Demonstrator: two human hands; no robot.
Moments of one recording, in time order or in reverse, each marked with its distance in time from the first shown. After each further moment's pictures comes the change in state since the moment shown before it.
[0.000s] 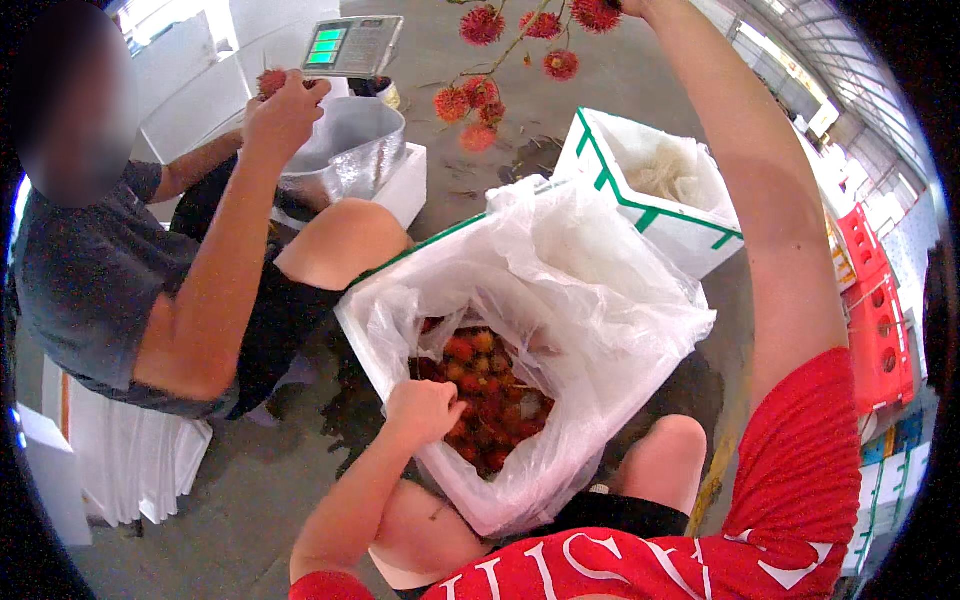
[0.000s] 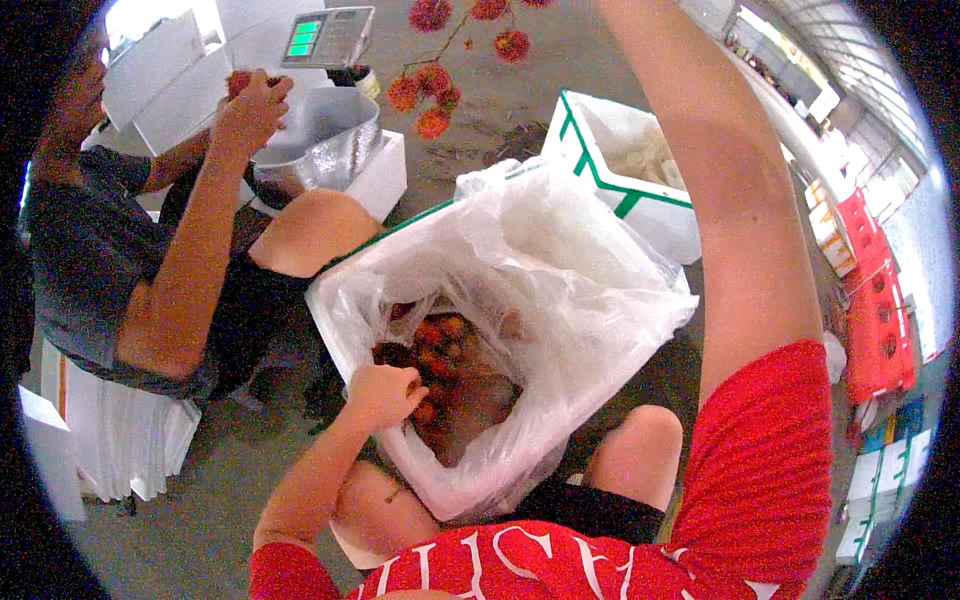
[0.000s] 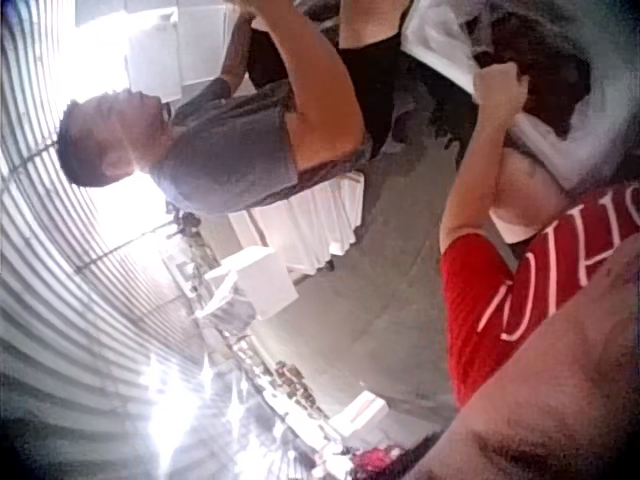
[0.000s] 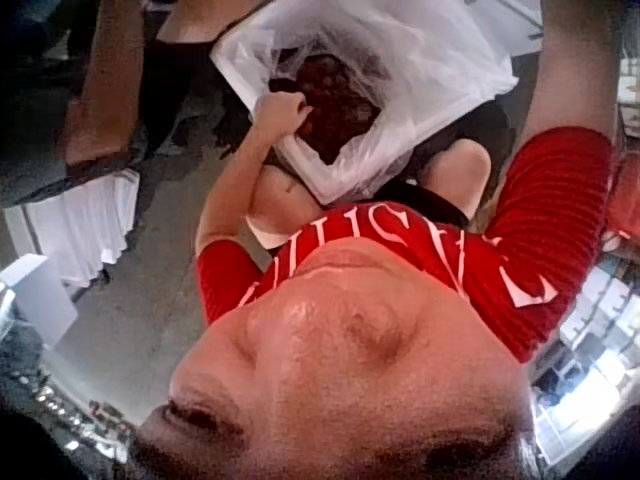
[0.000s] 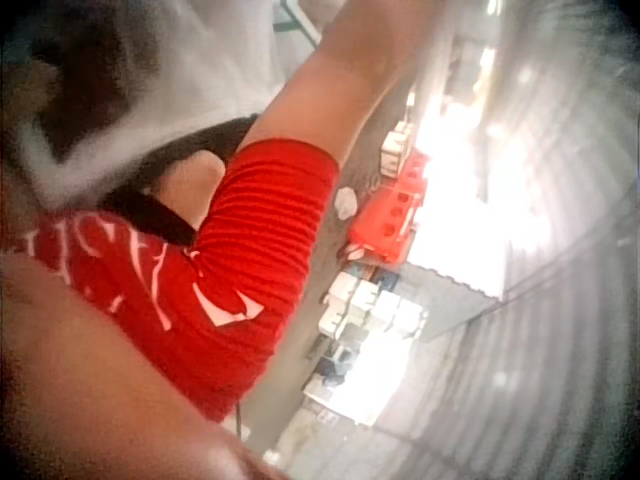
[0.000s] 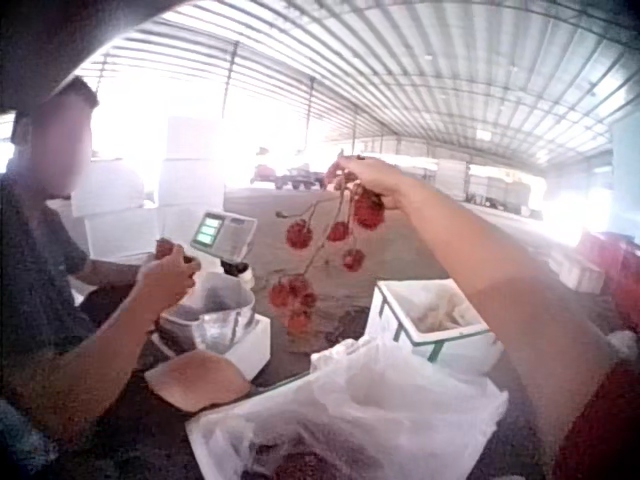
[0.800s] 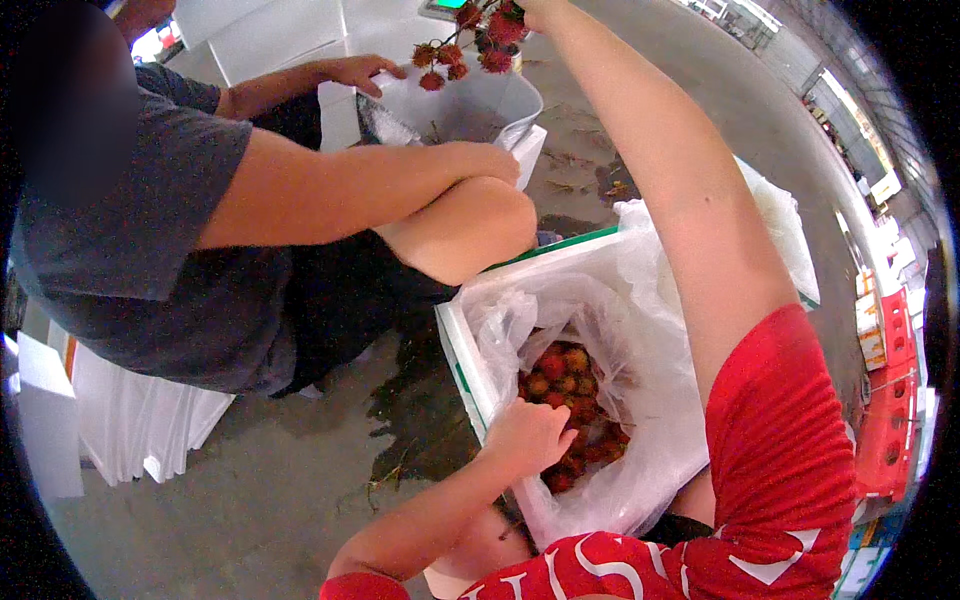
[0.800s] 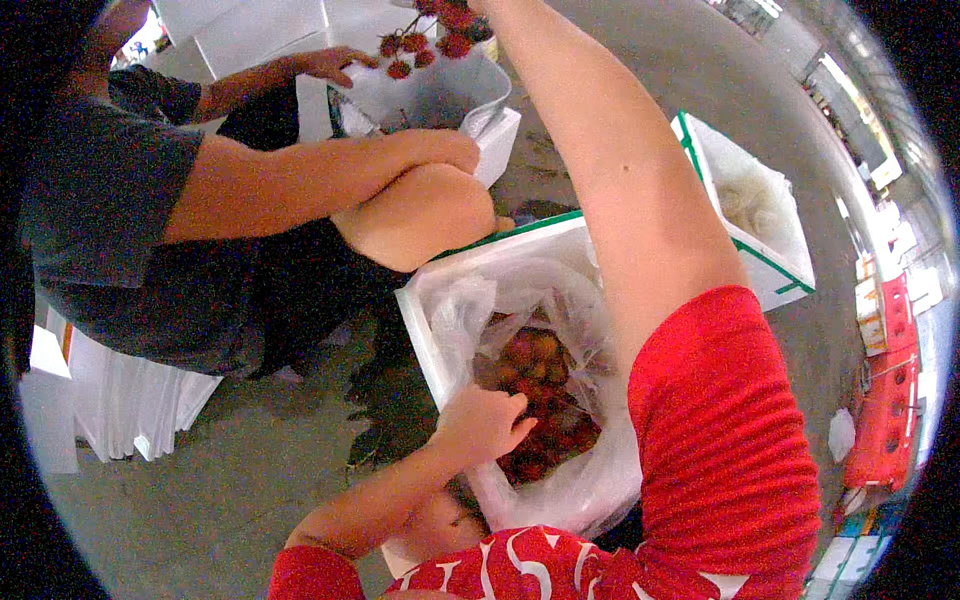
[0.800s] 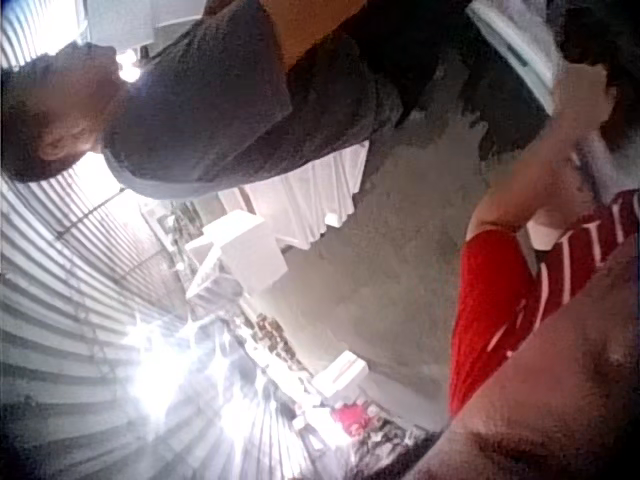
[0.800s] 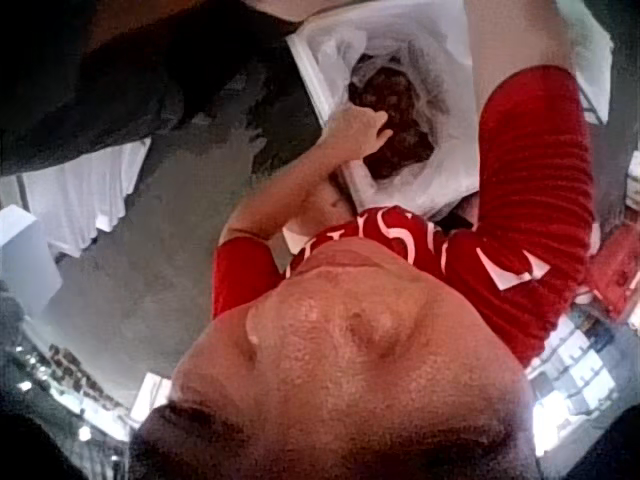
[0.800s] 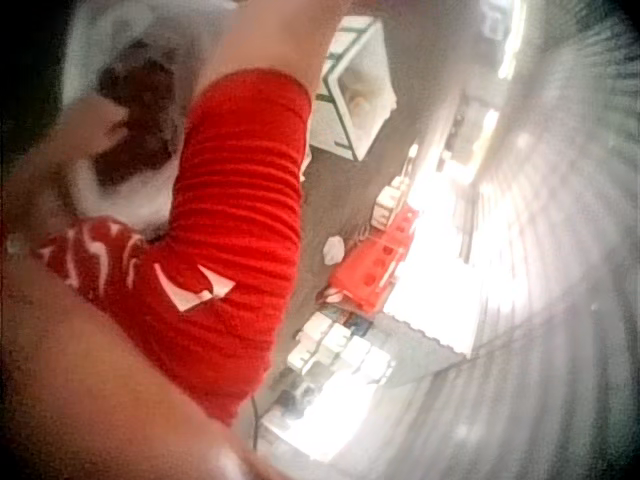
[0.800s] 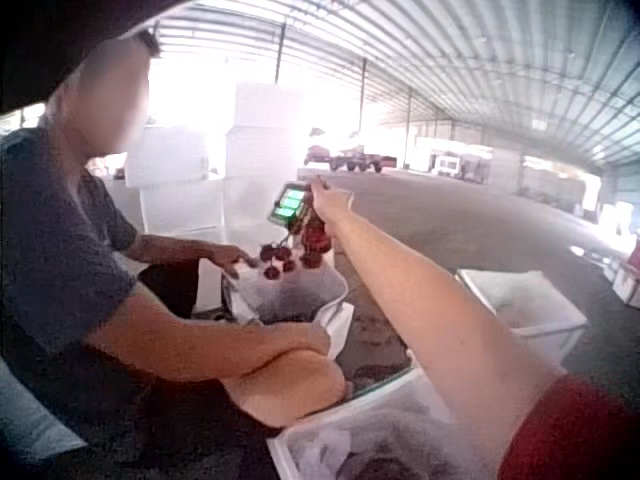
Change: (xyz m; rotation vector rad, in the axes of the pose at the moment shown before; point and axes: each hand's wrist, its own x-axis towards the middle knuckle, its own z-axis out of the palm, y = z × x) left_hand 0.009 -0.014 0.001 -0.245 0.198 0.215; right_hand 0.198 0.132 0.287 0.104 0.428 -0.140
